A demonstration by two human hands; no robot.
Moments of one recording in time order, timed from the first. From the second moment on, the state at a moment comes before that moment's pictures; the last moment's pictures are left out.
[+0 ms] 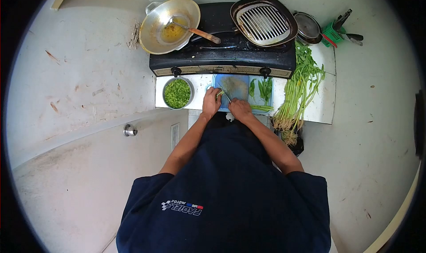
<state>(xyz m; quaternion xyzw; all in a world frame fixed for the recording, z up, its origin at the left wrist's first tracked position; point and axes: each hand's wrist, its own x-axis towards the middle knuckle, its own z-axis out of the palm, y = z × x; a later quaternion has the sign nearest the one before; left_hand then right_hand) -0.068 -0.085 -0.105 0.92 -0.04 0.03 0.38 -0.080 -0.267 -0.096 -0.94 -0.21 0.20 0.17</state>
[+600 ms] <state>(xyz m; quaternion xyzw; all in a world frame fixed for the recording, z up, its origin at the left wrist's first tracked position) -0.066 -0.081 -0.102 0.92 -0.06 0.02 0.37 -0.078 -0.267 -0.105 -0.94 -0.18 0.16 0.23</state>
